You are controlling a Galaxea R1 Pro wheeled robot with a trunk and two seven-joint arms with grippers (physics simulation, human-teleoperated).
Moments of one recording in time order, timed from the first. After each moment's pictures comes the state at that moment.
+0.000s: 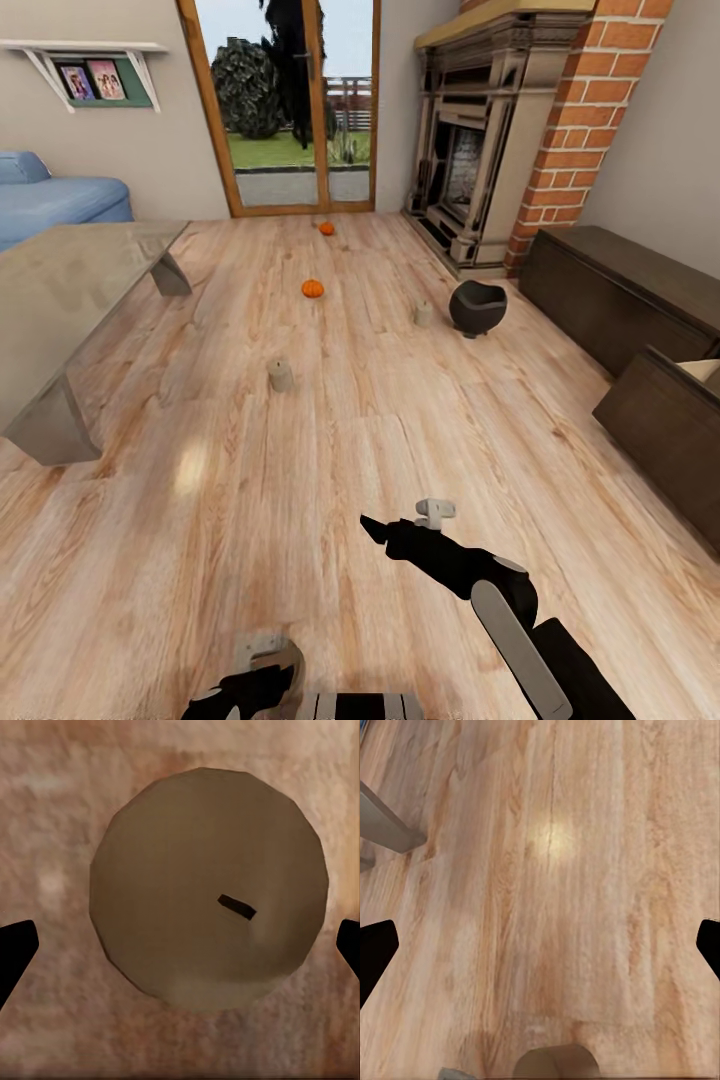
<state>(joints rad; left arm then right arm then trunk) -0.34 -0.05 -0.08 -0.51 0.25 0.18 0.01 -0.33 -0.08 0.39 -1.50 -0.76 0.55 -0.03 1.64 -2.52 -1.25</state>
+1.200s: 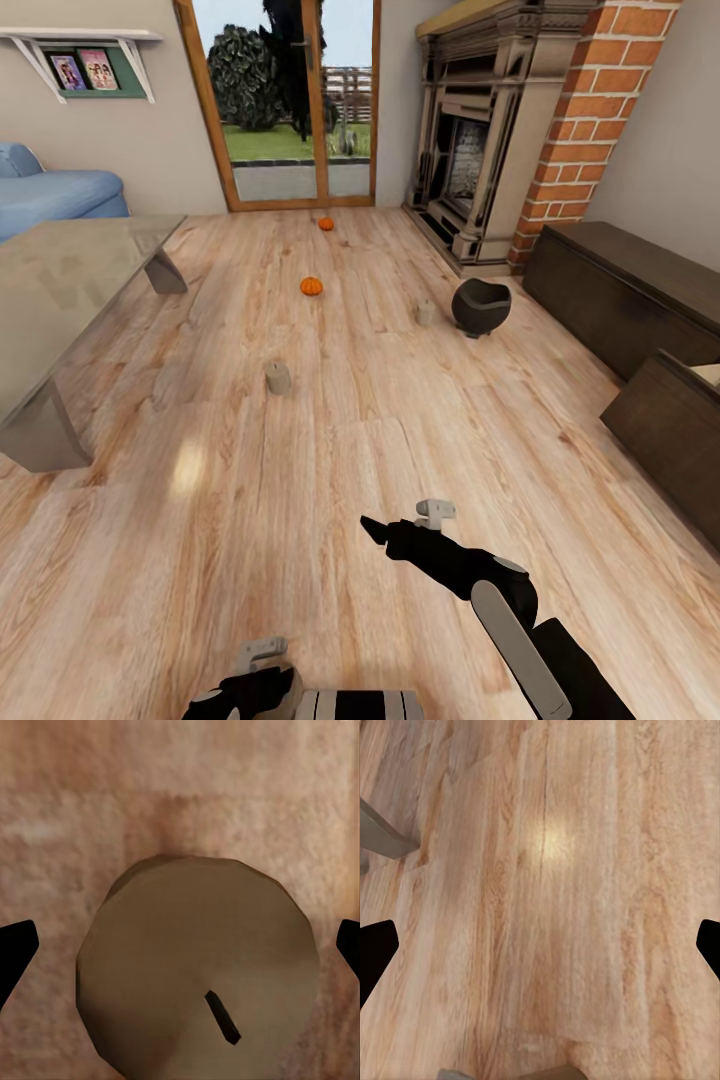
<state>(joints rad) -0.34 -0.05 -0.08 -0.50 0.25 0.18 0.01 -0.33 -0.08 0.39 -1.49 -0.76 0.55 -0.03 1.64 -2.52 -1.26</state>
